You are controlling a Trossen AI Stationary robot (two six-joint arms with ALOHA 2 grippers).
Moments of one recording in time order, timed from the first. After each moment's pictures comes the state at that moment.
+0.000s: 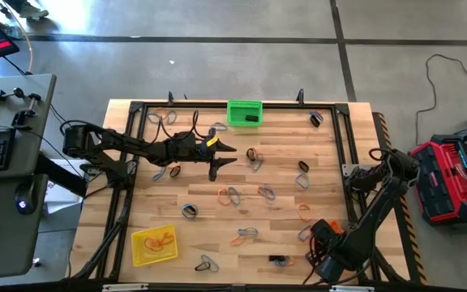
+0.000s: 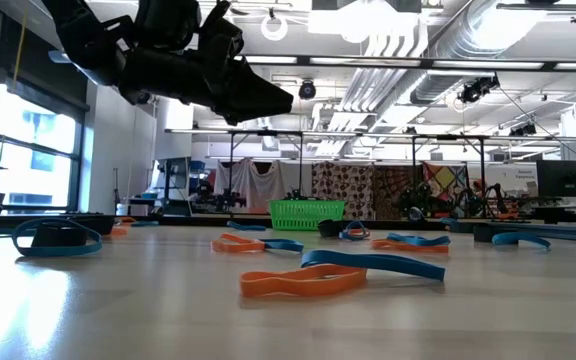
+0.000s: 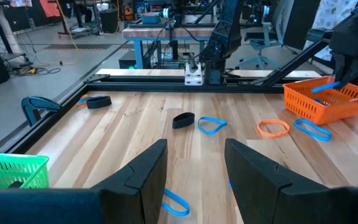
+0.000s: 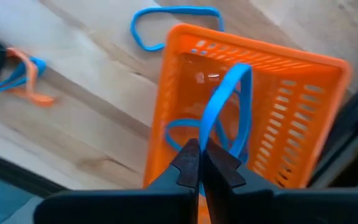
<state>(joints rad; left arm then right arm) 0.16 1.54 0.62 0.75 0.09 0.05 0.98 1.72 1.26 -1.17 0.00 1.93</state>
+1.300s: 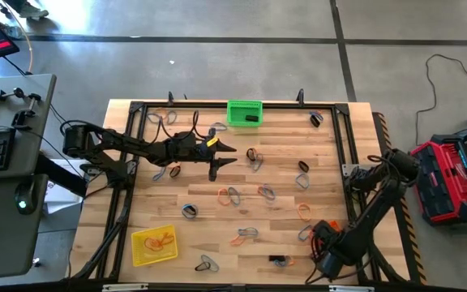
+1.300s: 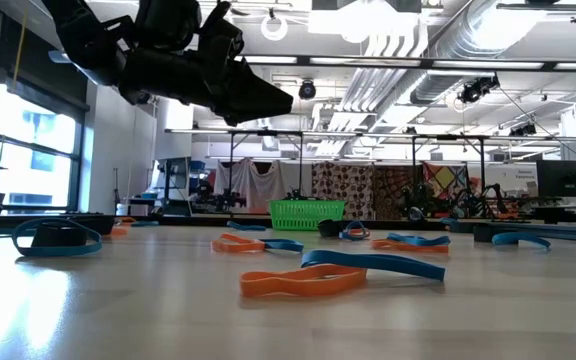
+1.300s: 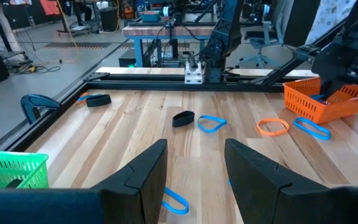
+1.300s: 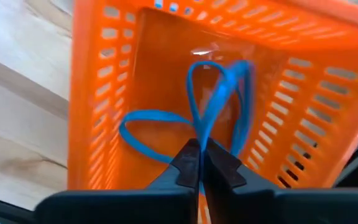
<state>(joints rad) 0.16 1.54 0.62 0.75 0.09 0.05 0.99 1.71 1.06 -0.98 -0.12 1.90</state>
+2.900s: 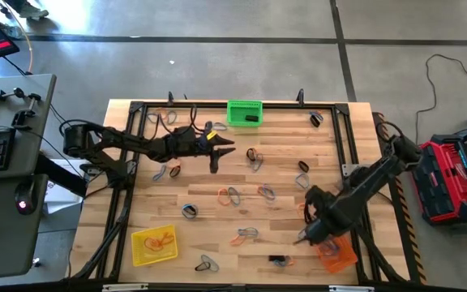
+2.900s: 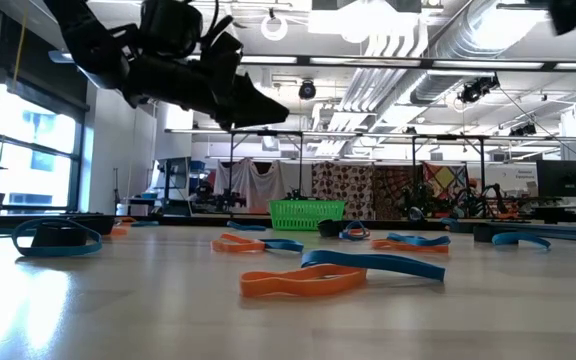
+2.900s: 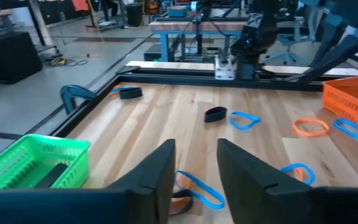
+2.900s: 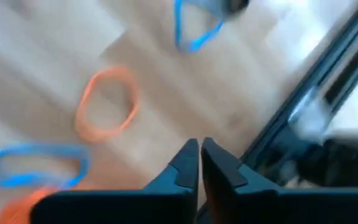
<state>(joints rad) 0.23 1.54 0.62 0.73 0.04 0.05 0.72 1.56 1.16 -1.52 0.23 1.49</state>
